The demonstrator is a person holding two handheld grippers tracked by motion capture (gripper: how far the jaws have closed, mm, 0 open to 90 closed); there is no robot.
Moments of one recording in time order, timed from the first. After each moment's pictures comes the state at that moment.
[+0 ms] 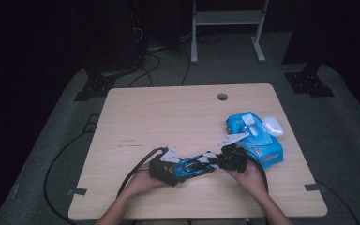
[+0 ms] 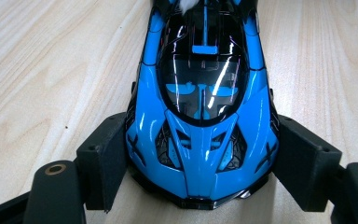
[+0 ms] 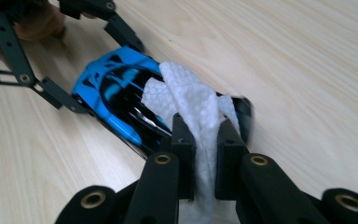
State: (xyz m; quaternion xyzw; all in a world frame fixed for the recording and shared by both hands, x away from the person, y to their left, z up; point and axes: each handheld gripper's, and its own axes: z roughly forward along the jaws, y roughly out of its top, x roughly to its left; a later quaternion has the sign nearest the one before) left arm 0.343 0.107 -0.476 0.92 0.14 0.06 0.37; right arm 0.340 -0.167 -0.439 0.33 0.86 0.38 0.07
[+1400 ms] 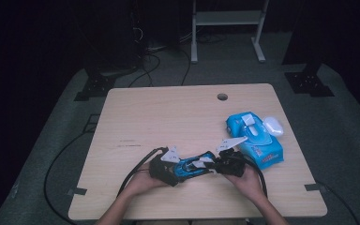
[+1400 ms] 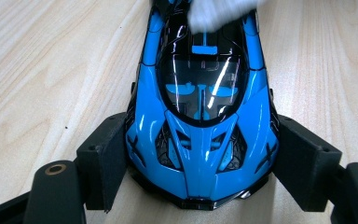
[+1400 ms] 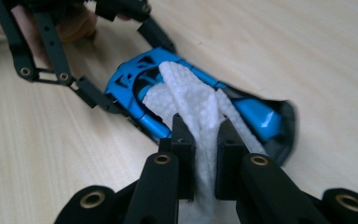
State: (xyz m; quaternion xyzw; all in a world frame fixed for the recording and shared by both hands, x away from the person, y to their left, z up) left arm 0.343 0.107 -0.475 0.92 0.14 0.06 0.37; right arm 0.330 -0.154 -0.447 0.30 0.86 0.41 0.04
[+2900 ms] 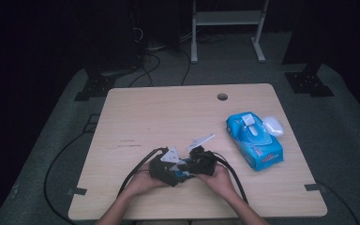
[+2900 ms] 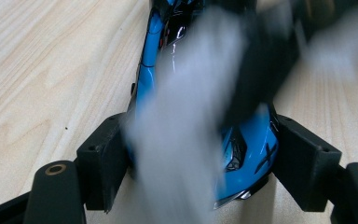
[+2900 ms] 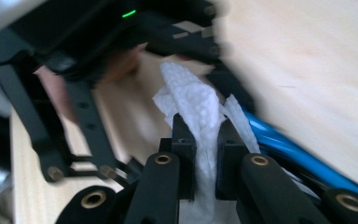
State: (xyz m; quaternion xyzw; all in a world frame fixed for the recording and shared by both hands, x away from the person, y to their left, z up) left arm 0.342 0.107 -0.476 0.92 0.14 0.06 0.37; right arm 0.343 -0.065 -0.454 0.28 0.87 0.40 -0.03
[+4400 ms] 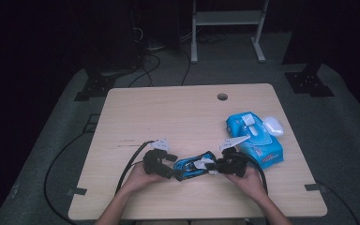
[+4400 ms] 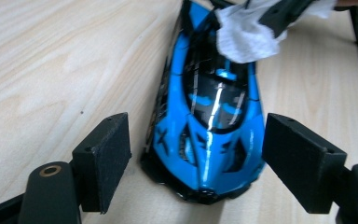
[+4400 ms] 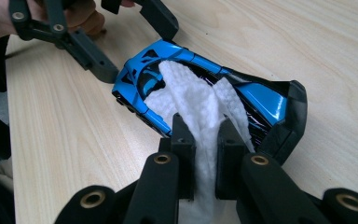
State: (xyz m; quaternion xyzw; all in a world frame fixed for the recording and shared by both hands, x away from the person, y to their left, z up) left arm 0.365 0.130 -0.472 0.87 0.23 -0.05 0.43; right arm 0.337 -0.164 -0.454 0.32 0.85 0.42 -0.01
